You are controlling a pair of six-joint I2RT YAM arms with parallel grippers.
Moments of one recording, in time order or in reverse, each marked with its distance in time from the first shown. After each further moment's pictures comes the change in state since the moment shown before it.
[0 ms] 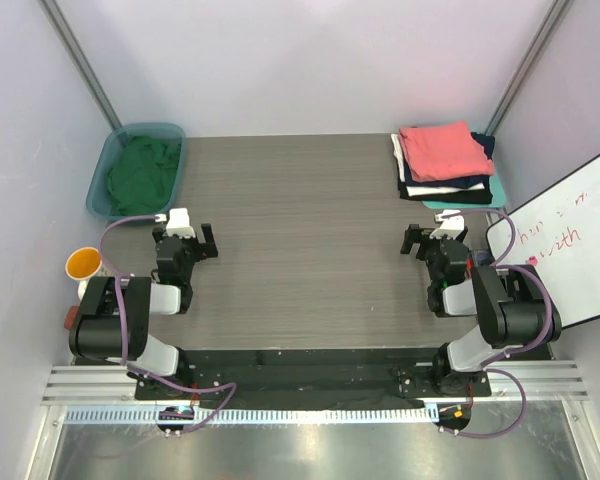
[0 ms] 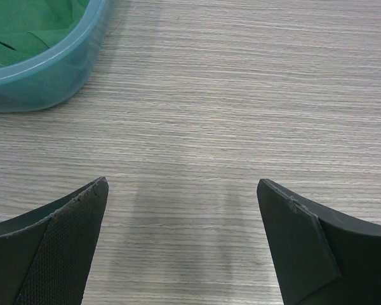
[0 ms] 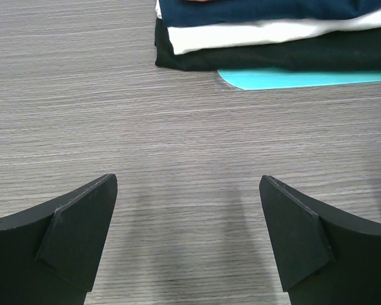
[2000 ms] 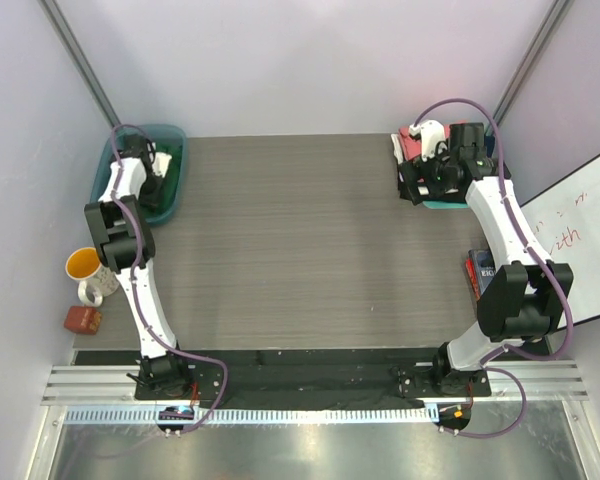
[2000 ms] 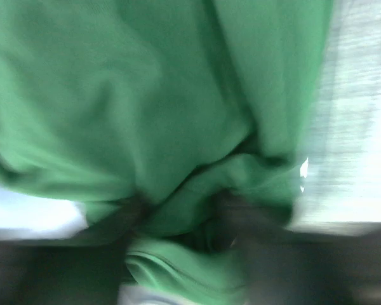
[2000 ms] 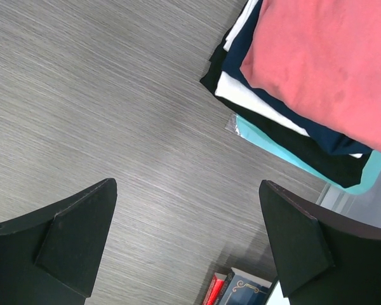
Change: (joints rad) left arm 0.259 0.825 1.672 -1.765 -0.053 0.555; right arm -0.002 0.039 1.233 -1.801 -0.261 -0.497
